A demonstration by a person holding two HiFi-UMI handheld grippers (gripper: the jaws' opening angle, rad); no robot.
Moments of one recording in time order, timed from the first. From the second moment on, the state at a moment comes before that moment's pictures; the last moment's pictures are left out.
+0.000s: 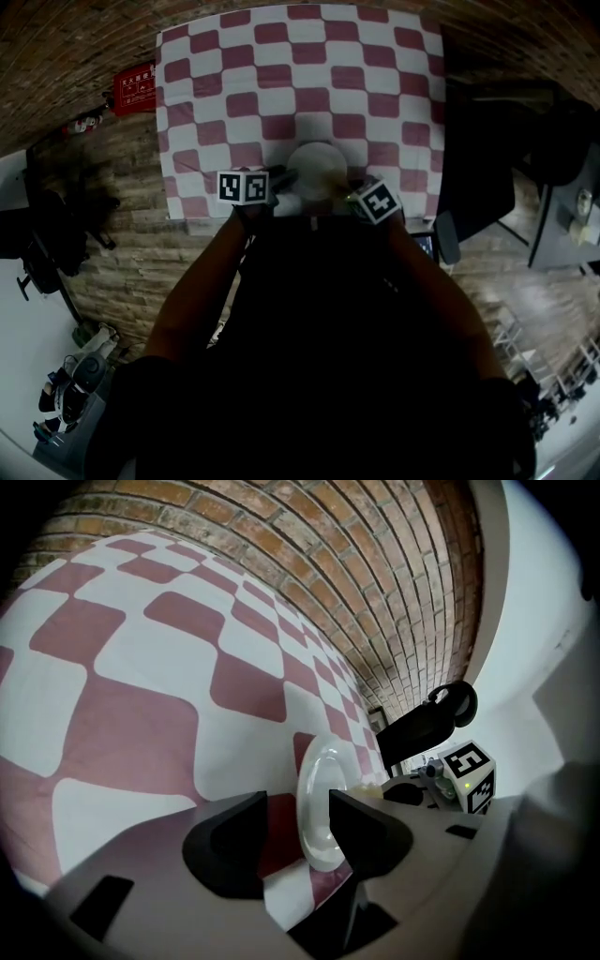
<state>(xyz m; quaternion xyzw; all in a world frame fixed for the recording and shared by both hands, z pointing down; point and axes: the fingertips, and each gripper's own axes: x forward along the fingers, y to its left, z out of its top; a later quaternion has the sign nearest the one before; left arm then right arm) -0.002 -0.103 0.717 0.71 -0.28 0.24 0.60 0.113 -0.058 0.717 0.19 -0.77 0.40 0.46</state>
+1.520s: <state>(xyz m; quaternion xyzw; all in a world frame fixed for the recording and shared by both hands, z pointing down) 0.005 -0.091 0.621 0.79 -0.17 0.14 0.57 0.056 -0.130 0.626 0.28 -0.81 0.33 0.41</state>
